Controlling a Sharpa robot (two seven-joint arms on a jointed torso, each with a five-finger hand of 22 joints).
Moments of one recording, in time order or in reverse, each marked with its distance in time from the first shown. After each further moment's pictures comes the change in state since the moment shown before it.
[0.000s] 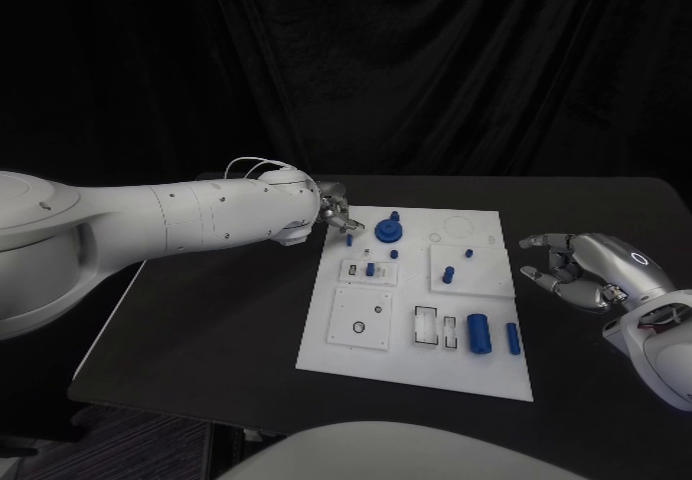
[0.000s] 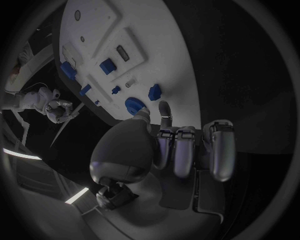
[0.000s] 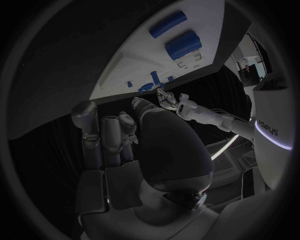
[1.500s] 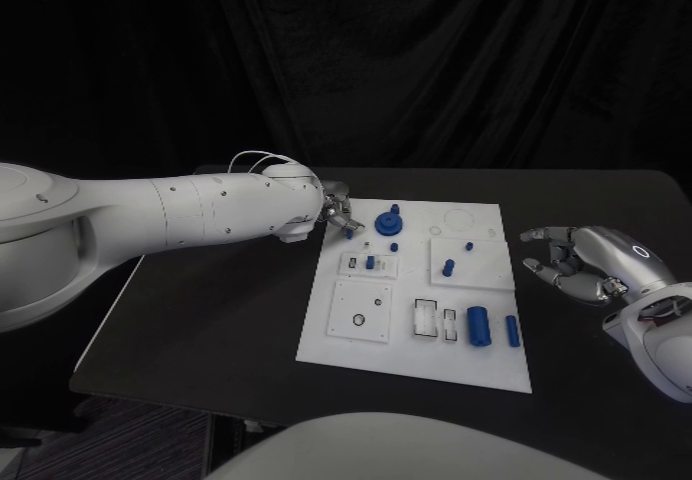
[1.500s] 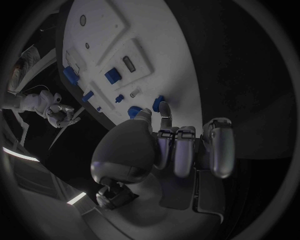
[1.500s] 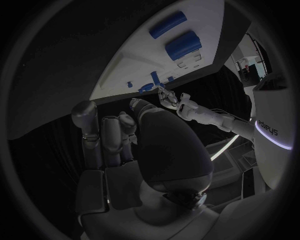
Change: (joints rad) left arm -0.002 0.004 0.000 0.021 -0.002 0.055 -0.029; left_hand 0.021 0.021 -0.009 0.004 0.093 -0.007 0.000 -0.028 0.042 0.000 0.000 0.000 0.000 0.000 0.000 0.000 0.000 0.000 -0.011 -0.004 -0.029 0.000; right arm 0.000 -0.001 0.000 0.000 0.000 0.003 0.000; right_hand 0.012 -0.004 0.021 -0.004 0.047 0.000 0.000 -0.004 -0.012 0.000 0.000 0.000 -0.004 0.000 0.000 0.000 -0.002 0.000 0.000 0.000 -0.006 0.000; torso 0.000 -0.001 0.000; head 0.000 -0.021
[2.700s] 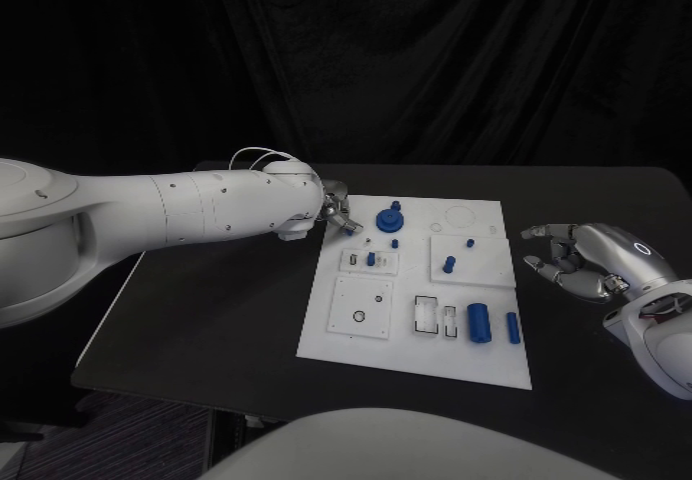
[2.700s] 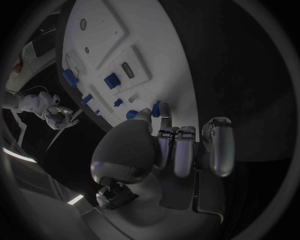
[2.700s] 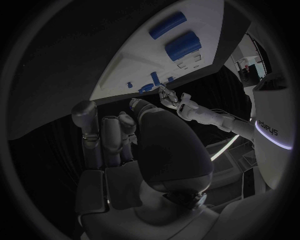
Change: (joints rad) left arm -0.002 -0.002 0.000 0.005 0.000 0.030 -0.026; left_hand 0.008 0.000 0.000 0.000 0.028 0.000 0.000 -0.009 0.007 0.000 0.000 0.000 0.000 0.000 0.000 0.000 0.000 0.000 -0.007 0.000 -0.008 0.000; right arm 0.000 0.000 0.000 -0.001 0.000 0.004 0.000; right_hand 0.000 0.000 0.004 -0.004 0.007 0.003 0.003 0.000 -0.002 -0.004 0.004 0.000 -0.003 0.000 0.000 0.000 -0.002 0.000 0.000 0.000 -0.008 0.000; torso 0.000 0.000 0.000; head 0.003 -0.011
